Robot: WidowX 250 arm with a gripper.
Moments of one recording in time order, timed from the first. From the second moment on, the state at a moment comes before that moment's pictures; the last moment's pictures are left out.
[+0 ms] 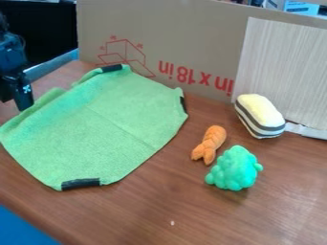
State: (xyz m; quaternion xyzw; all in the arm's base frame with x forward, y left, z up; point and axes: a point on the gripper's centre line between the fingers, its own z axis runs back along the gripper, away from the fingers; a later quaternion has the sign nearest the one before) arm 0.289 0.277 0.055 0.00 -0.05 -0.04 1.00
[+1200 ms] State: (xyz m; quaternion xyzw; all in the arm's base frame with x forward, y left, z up) arm 0.282 0.277 0.032 0.00 -0.03 0.00 1.00
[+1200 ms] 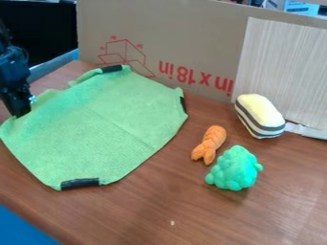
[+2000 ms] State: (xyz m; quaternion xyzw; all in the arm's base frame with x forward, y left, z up) arm 0.234 0.351 0.081 -0.02 -0.08 0.15 0.99
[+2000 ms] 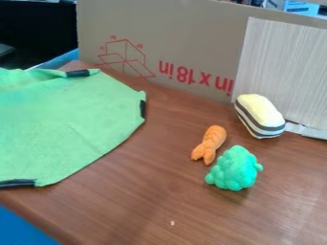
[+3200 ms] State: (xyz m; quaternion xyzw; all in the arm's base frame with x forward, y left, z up) arm 0.316 0.170 0.105 0.01 -0.03 0.07 1.00
